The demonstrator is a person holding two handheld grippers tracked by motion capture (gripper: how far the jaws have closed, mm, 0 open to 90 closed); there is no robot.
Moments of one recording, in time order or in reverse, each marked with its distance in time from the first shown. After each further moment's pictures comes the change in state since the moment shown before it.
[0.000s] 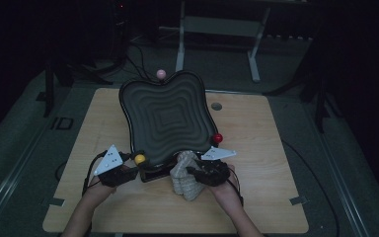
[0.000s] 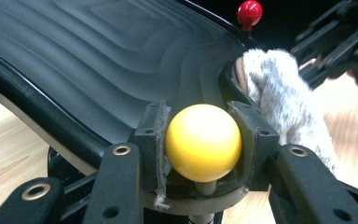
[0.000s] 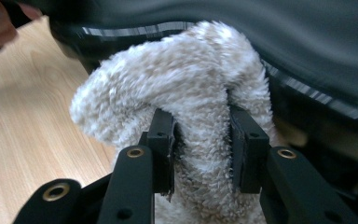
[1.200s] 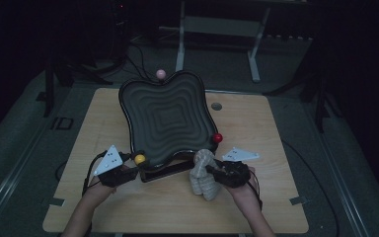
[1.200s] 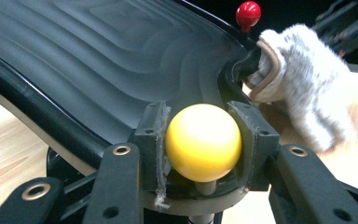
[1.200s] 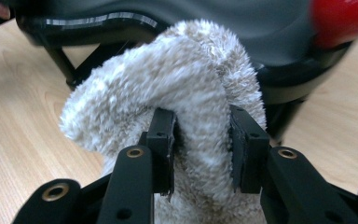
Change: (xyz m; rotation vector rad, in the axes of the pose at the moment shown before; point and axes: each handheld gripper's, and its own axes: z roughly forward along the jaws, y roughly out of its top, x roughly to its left) left arm 0.000 0.000 0.000 -0.001 -0.001 0.001; right arm -0.027 -0.016 -0.044 -0.018 -0.097 0.027
